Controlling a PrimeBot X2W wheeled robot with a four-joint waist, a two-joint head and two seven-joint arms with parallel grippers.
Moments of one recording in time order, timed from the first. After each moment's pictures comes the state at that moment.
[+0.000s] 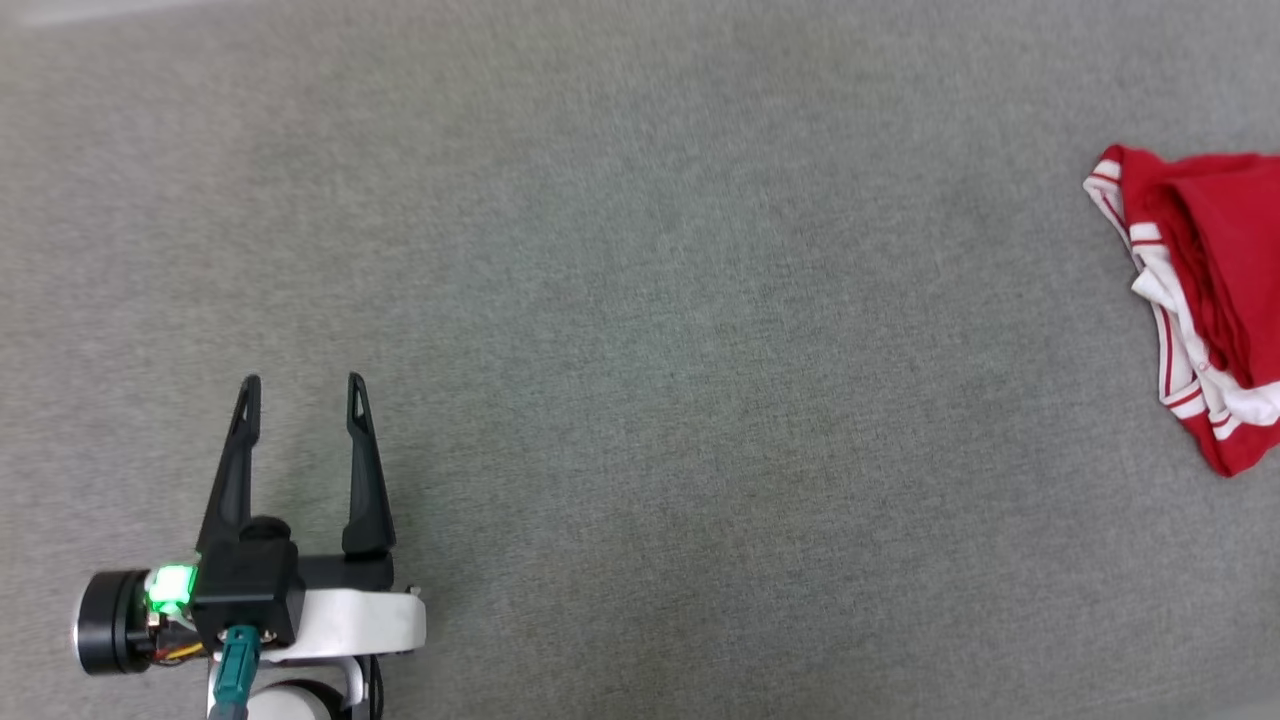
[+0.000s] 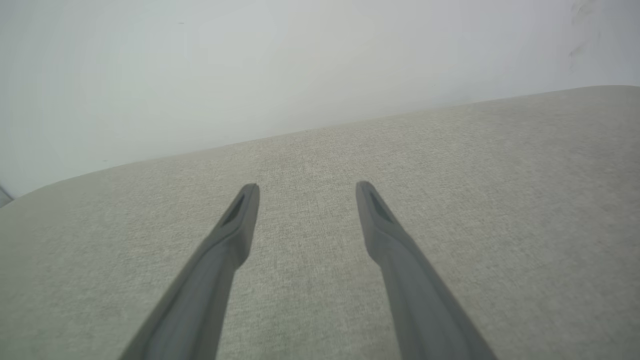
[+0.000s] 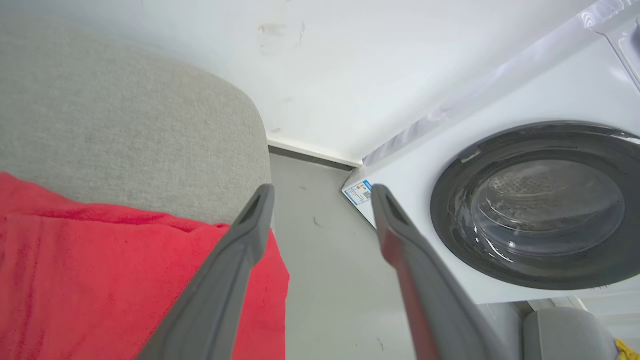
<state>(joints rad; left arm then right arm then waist) -0.04 0.16 -0.09 -0.13 -0.02 0.19 -0.26 -0.94 -0.79 0.29 0.82 0.23 0.13 -0.01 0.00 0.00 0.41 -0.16</state>
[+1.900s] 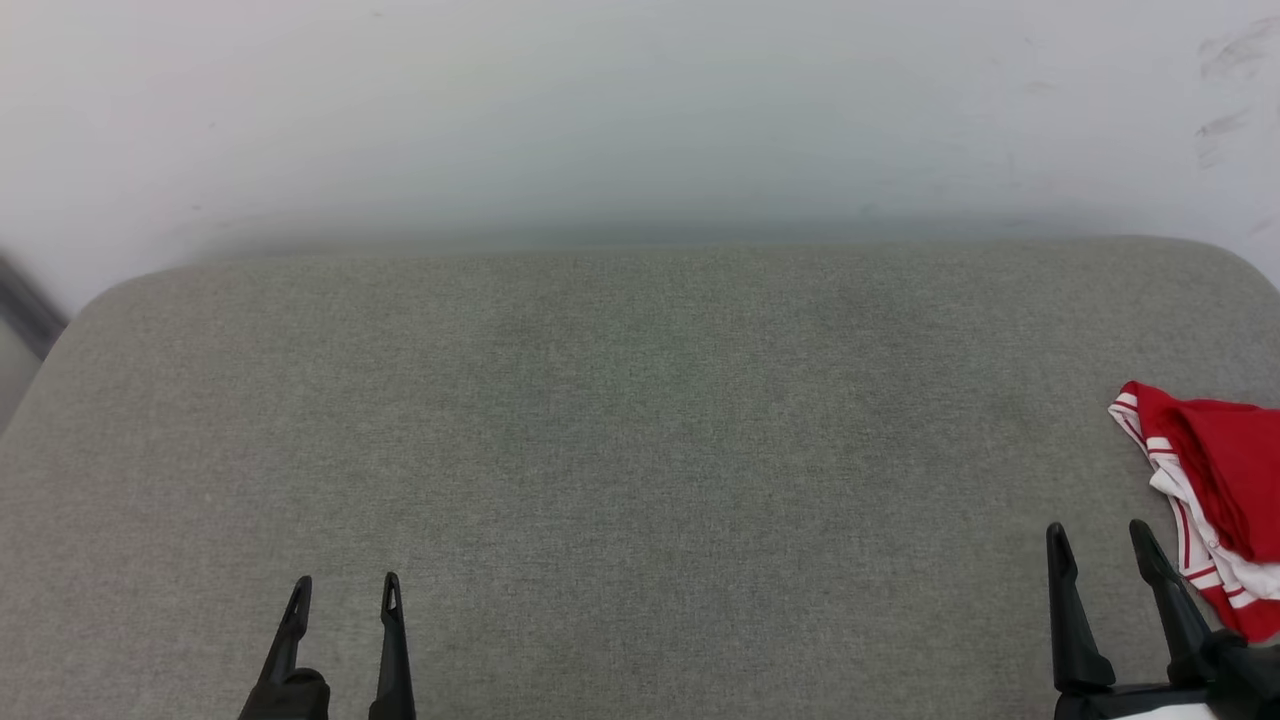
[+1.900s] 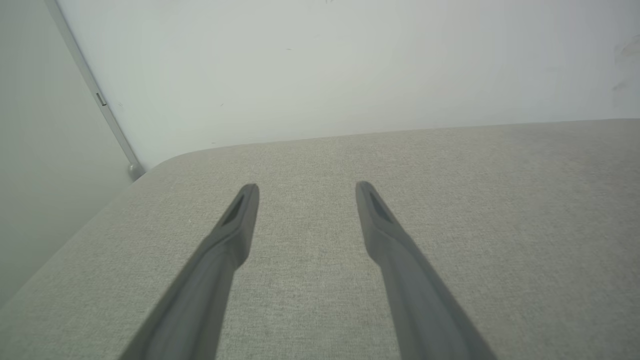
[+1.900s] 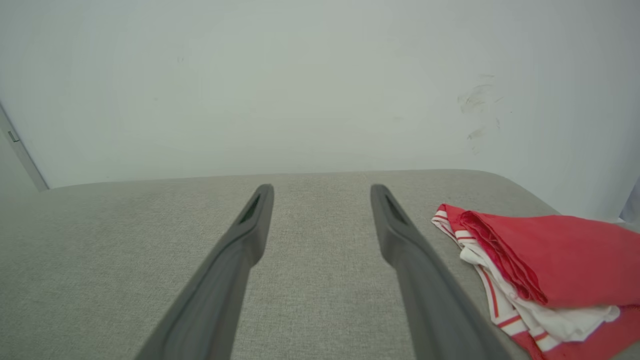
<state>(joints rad) 0.20 0.08 -0.04 -0.01 -0.02 0.10 -0.26 0.16 -0.06 -0.08 -0.01 0.12 0.13 -0.26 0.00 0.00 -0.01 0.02</state>
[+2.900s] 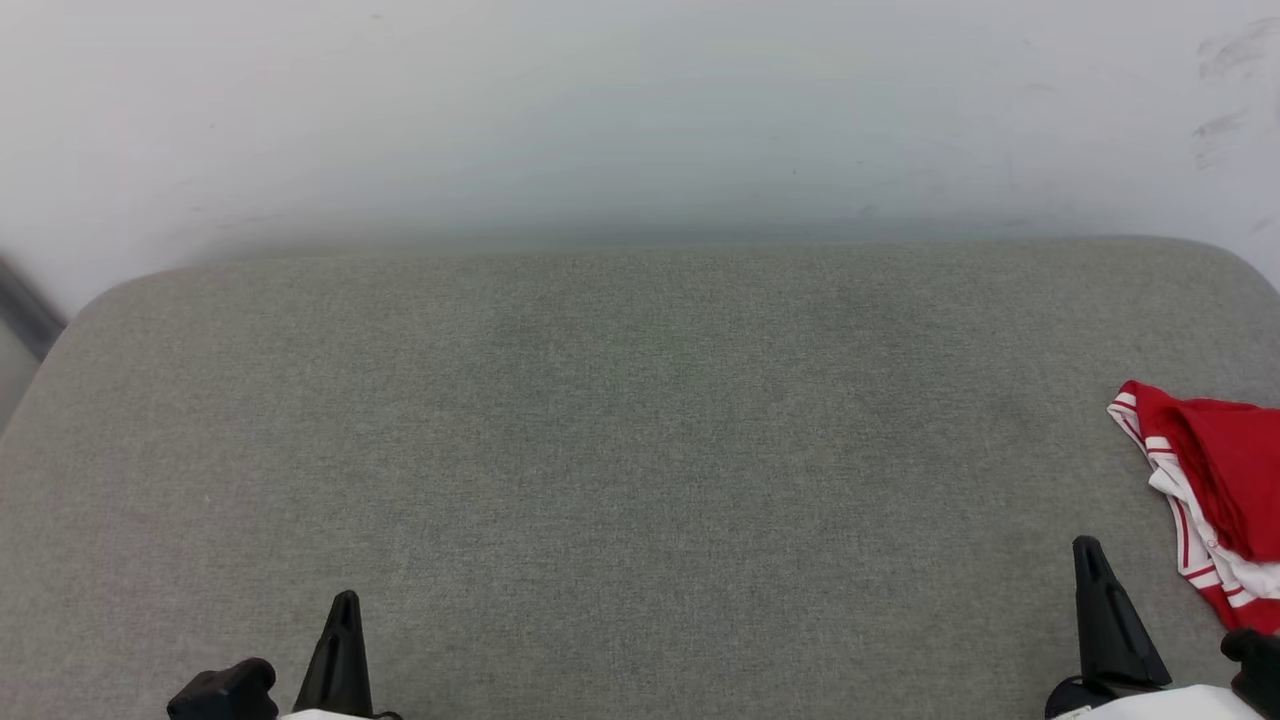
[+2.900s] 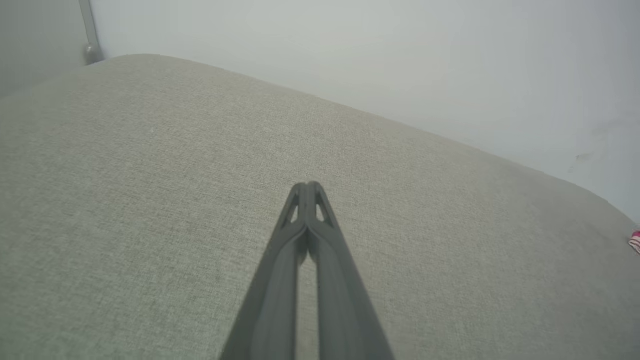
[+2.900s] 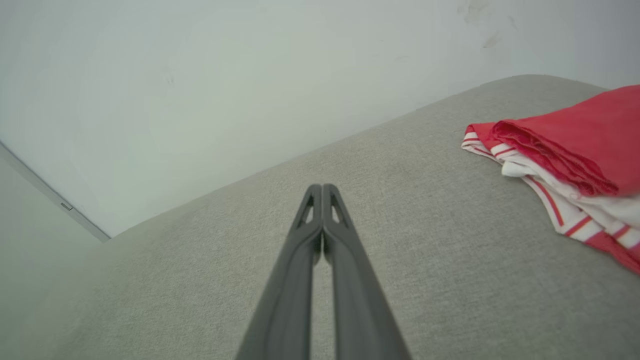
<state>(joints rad) 0.15 0.08 -0.02 0.08 -0.39 0.04 -0.19 0.14 -0.06 -0.06 0.08 0.46 0.13 -0.20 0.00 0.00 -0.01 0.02</state>
